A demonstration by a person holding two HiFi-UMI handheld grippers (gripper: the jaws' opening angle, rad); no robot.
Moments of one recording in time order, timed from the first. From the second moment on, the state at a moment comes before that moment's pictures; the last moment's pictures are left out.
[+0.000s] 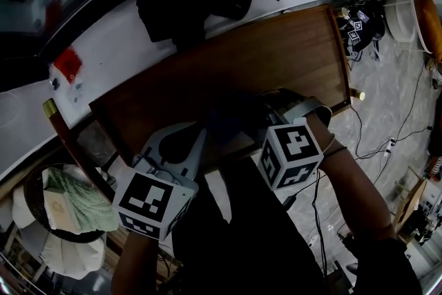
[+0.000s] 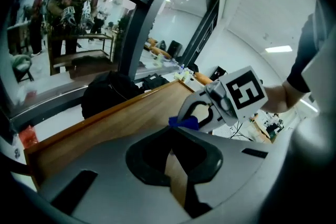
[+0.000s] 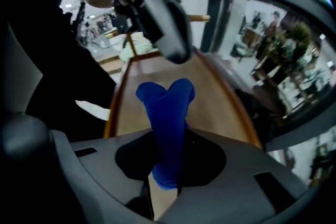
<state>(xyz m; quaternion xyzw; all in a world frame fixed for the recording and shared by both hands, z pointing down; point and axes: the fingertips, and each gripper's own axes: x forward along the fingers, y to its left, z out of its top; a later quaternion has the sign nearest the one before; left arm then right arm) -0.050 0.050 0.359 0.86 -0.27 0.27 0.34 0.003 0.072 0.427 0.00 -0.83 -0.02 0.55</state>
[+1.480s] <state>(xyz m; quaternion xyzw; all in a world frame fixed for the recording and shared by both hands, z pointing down) -0.049 0.100 0.376 0.83 -0.33 0.26 0.36 0.009 0.057 0.467 0.00 -0.78 -0.04 0.63</state>
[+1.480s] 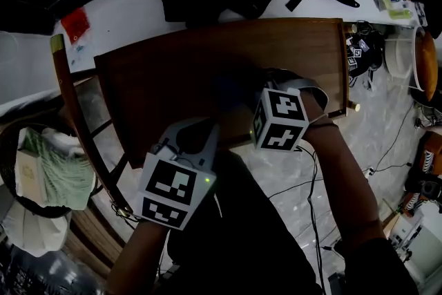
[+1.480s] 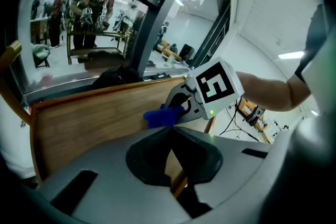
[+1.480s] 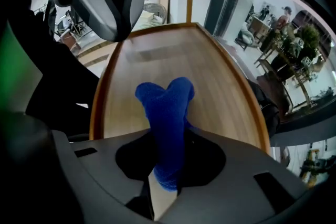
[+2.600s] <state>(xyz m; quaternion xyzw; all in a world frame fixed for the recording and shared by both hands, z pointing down) -0.035 0.143 0.369 0.80 -0.38 0.23 0.40 0.029 0.171 0.460 -0.18 -0.76 0.07 0.62</state>
